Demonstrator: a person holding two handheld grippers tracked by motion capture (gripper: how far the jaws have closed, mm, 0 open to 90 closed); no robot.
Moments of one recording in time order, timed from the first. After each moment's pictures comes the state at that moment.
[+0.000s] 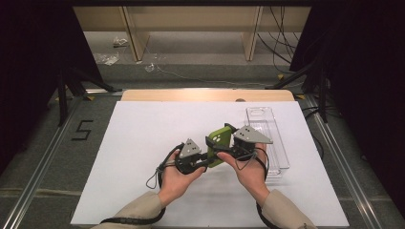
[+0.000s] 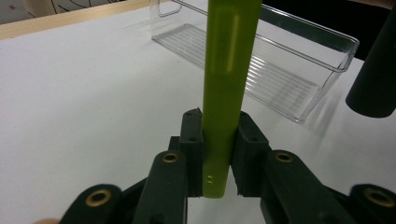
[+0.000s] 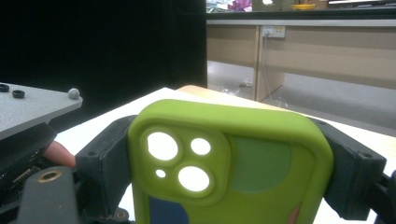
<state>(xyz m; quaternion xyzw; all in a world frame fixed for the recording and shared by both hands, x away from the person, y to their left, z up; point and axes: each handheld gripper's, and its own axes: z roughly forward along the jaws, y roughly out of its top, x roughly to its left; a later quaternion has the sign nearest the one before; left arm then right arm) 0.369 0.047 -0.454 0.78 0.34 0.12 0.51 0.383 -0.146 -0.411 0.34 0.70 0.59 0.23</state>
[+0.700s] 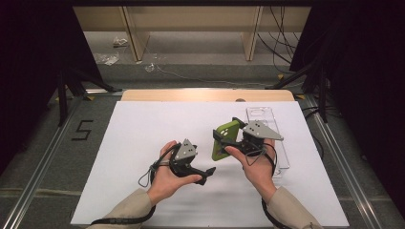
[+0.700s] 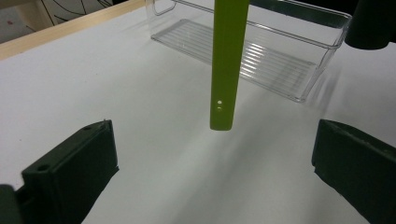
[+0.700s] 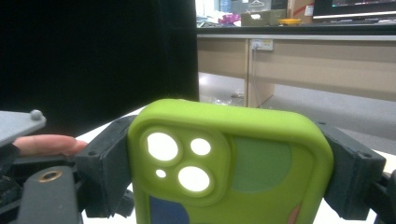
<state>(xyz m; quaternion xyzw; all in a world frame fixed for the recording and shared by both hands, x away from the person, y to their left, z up) 0.364 0.064 -0.446 0.81 0.29 0.14 0.50 0.386 -0.164 -0.396 0.35 0.68 0.60 0.25</state>
